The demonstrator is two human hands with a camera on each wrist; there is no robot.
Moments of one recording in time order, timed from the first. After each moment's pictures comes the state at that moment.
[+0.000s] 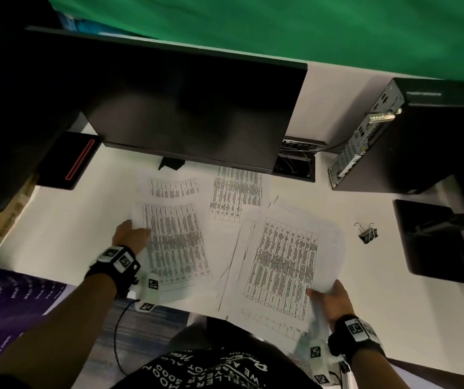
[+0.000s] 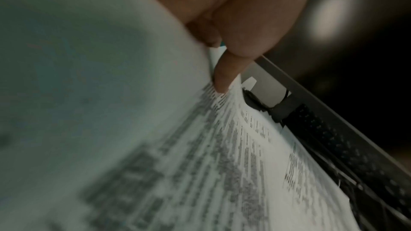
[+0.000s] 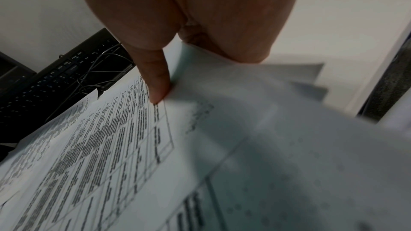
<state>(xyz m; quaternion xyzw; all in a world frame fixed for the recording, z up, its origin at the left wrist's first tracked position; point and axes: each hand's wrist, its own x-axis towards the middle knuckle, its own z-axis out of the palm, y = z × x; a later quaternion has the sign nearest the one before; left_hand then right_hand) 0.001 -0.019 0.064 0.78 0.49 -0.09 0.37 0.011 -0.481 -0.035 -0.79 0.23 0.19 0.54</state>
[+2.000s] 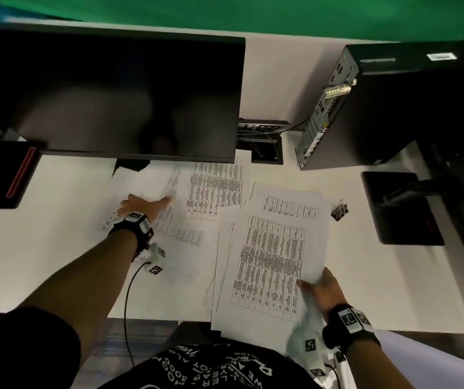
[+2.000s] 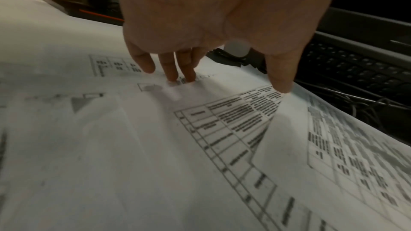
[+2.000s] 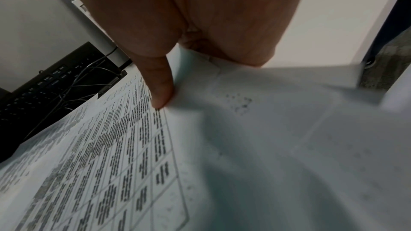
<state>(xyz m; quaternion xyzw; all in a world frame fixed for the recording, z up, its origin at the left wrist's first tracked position) 0.125 -0.071 0.023 0.83 0.45 -0.21 0.24 0.003 -0.523 -0.057 -0.80 0.24 0.22 0.50</state>
